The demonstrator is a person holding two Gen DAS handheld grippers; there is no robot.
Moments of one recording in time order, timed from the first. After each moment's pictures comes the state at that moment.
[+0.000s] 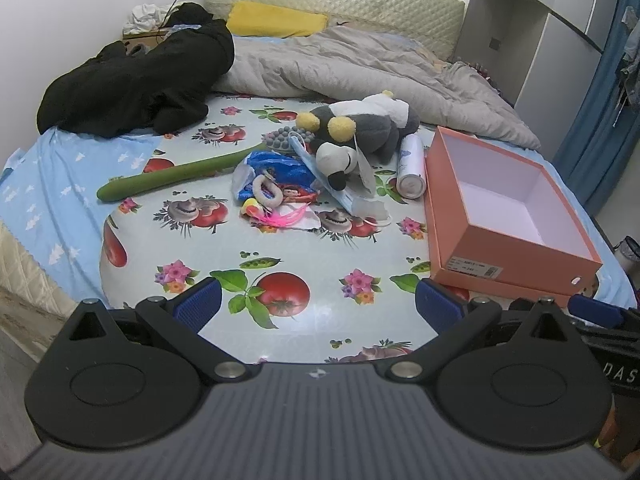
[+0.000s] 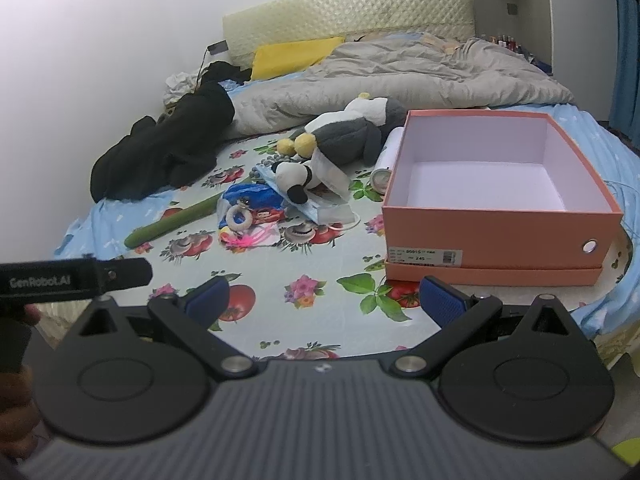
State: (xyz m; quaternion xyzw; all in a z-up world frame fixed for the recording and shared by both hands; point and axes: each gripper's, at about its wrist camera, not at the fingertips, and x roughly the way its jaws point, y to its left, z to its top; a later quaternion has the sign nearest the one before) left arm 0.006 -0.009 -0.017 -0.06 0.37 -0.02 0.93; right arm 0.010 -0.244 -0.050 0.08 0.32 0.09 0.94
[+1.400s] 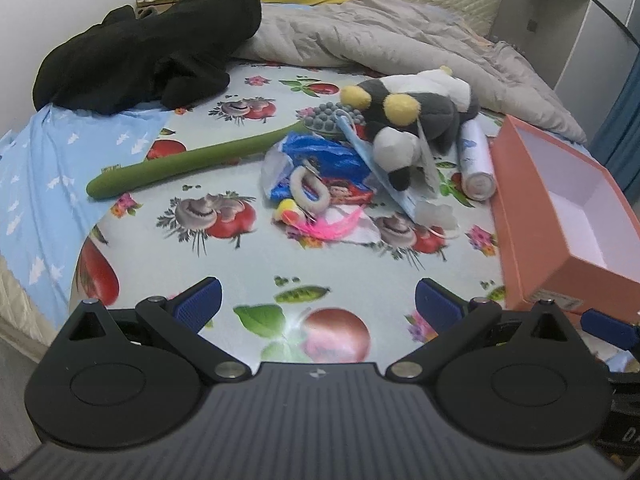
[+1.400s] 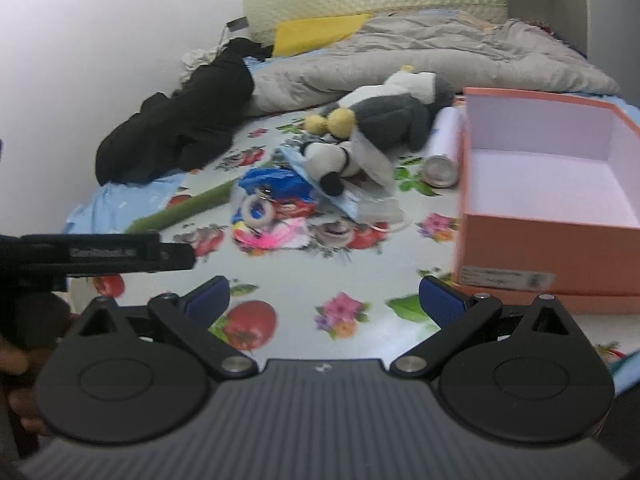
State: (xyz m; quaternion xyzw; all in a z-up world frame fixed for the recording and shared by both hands) left arm 0.134 0.036 -0.078 -0.07 0.41 0.01 0.91; right arm 0.098 -0.191 -0.093 0.08 0.34 0.13 0.93
